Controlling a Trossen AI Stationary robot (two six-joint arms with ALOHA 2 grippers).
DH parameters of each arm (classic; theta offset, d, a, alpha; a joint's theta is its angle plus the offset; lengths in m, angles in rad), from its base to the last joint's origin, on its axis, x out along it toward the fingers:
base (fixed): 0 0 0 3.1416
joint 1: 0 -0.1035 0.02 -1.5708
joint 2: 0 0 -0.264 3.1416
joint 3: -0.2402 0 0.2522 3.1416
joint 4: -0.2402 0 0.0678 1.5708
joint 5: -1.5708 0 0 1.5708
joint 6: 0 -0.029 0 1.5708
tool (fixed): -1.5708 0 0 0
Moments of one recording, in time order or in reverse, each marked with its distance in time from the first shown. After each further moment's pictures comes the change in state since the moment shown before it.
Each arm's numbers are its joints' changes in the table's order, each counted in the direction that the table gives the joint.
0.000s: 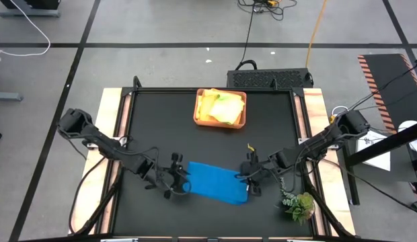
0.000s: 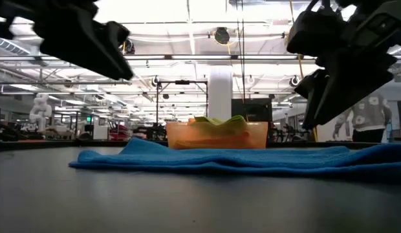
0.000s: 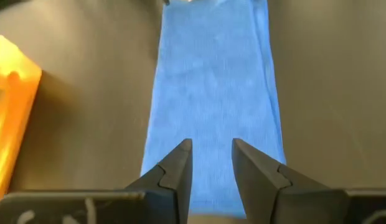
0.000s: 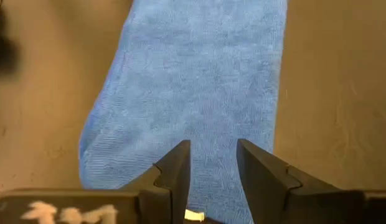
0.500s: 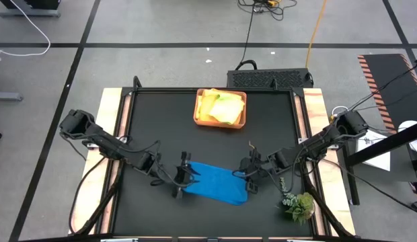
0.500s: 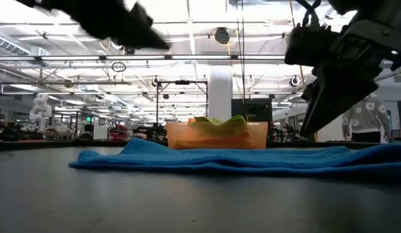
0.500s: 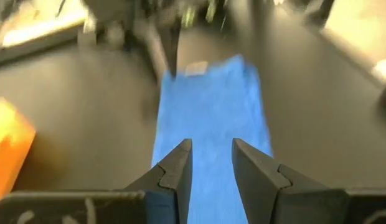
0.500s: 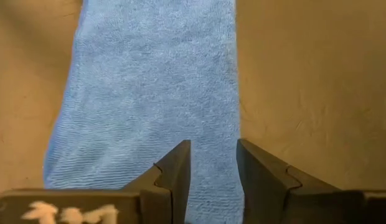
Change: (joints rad) left arm -0.083 -0.039 0.000 0.287 0.110 -0.113; right arm 0.012 -0.023 0.001 -0.031 0.083 -0.150
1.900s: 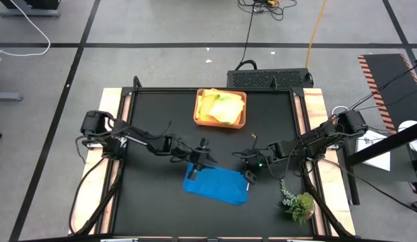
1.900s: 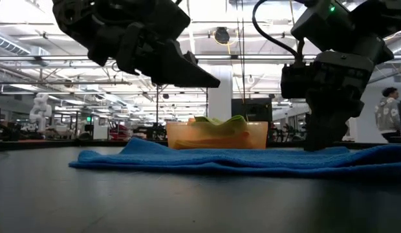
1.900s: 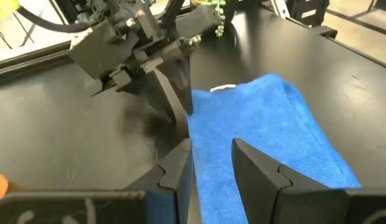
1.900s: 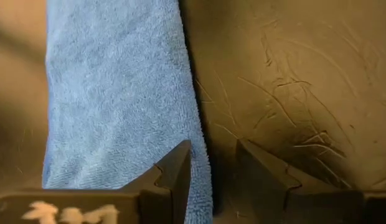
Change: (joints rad) left arm -0.346 -0.226 -0.001 0.374 0.479 -0.198; right arm 0.189 0.001 0.148 0.179 -0.266 -0.147
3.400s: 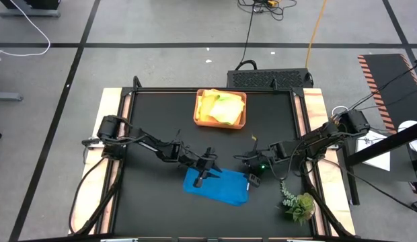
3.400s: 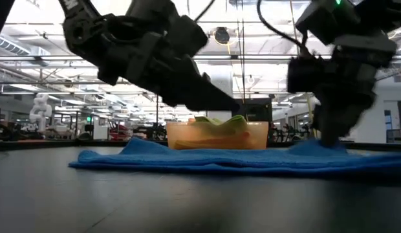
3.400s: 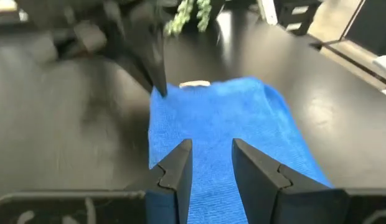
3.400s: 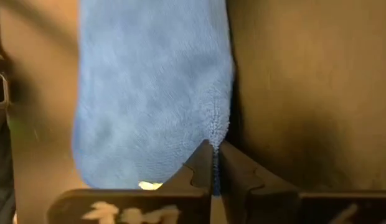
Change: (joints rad) left arm 0.046 -0.199 -0.061 0.150 0.040 0.172; right arm -0.017 0.028 -0.001 -0.025 -0.101 0.035
